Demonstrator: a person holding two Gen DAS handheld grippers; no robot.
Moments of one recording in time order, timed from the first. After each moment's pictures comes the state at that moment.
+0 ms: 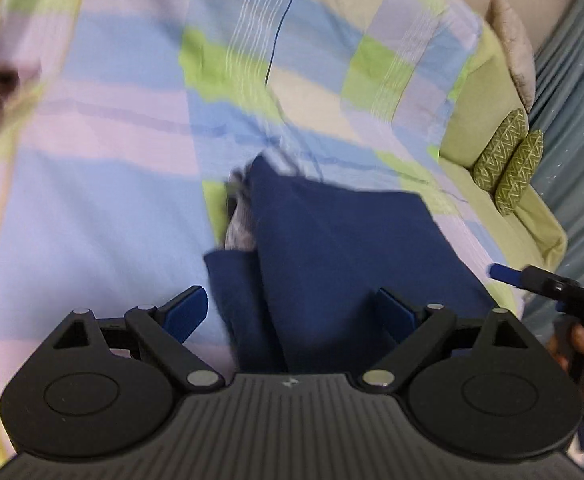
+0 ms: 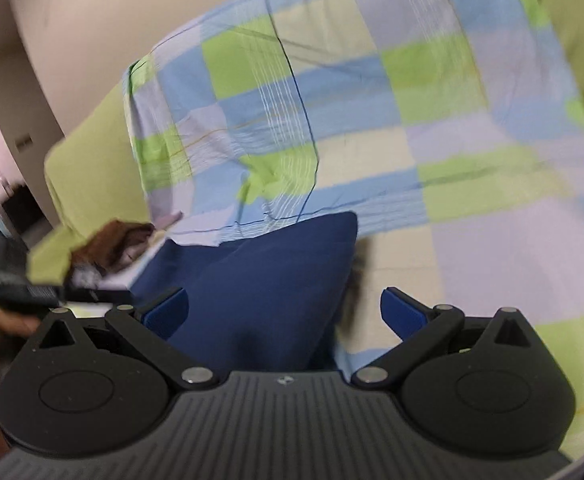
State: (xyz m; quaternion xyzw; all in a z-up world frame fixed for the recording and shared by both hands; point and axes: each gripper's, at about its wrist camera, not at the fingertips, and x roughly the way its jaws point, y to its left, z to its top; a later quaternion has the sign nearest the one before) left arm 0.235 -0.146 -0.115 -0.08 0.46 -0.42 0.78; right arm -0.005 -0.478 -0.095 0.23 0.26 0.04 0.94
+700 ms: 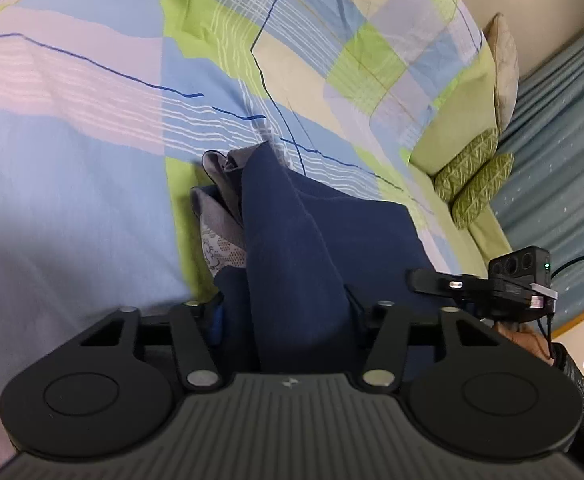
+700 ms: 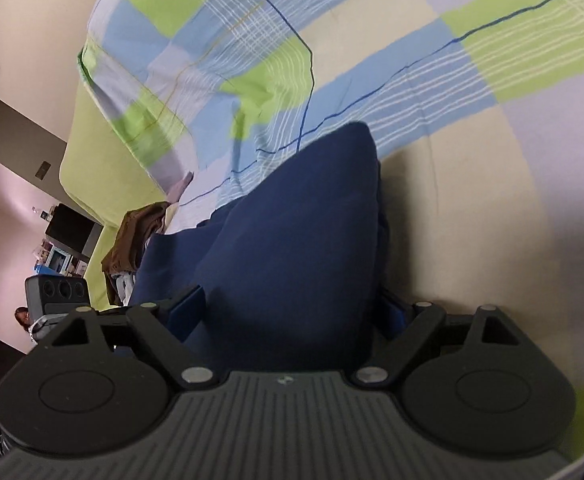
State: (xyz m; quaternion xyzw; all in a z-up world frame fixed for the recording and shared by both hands) left arm 0.260 -0.175 -0.143 -0.14 0.47 -0.46 0.74; right arm 0.094 -0.494 -0.161 0.38 0.37 0.10 0.84
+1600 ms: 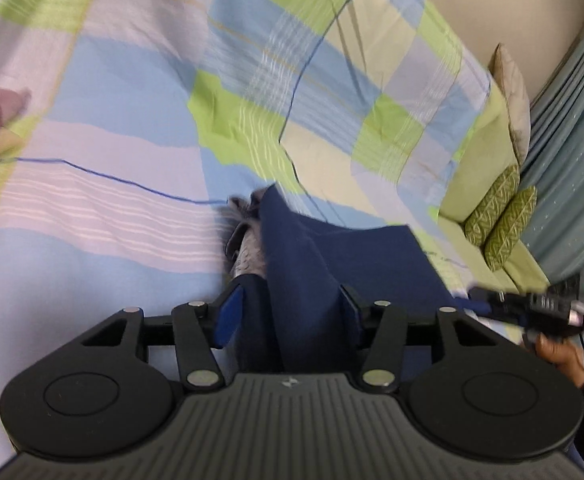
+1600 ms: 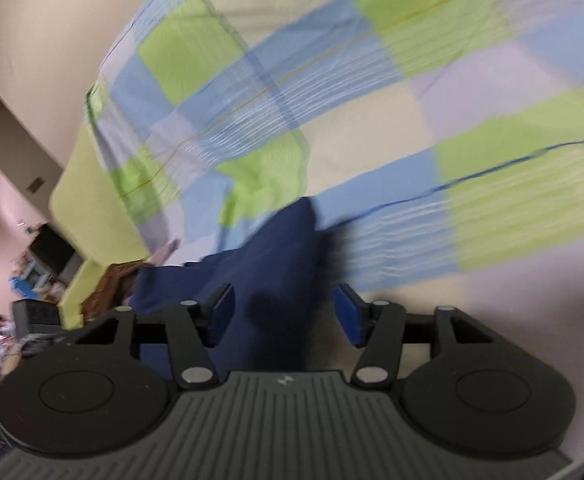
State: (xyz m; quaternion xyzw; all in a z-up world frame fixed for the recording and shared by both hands) left arm 0.279 -0.154 -0.109 -0.12 0.38 -0.41 0.82; right arm 0.084 -0.536 -0.111 0.30 0.28 0.05 0.91
